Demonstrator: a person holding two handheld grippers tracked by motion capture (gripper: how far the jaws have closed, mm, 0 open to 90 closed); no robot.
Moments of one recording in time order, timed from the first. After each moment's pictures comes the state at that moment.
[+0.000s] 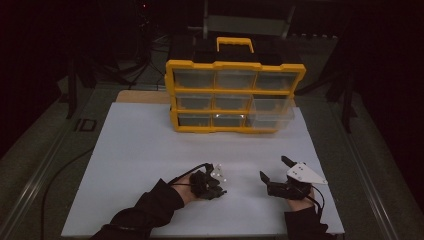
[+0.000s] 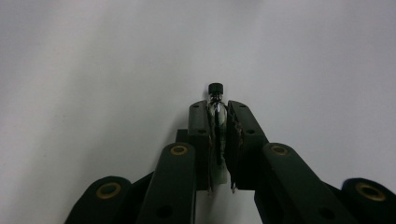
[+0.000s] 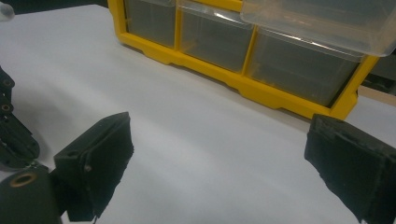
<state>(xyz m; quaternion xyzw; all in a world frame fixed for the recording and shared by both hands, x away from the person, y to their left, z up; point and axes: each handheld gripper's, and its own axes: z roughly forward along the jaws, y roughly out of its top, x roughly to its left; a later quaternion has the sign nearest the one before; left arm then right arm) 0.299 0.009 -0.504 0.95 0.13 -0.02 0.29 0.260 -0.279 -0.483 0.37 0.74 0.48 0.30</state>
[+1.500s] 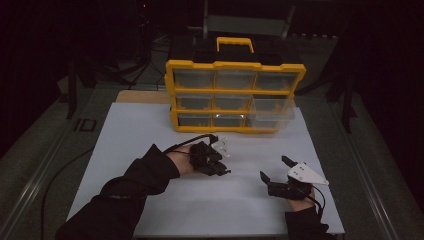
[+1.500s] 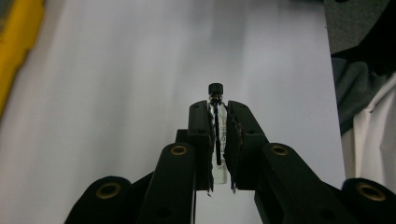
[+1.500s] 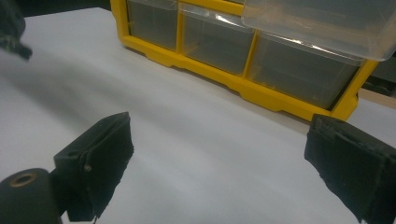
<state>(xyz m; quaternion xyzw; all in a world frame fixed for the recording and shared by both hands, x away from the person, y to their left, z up) 0.333 0.008 -0.398 0.96 0.03 0.00 0.29 0.259 -0.280 -0.481 0.36 0.74 0.48 0.30</state>
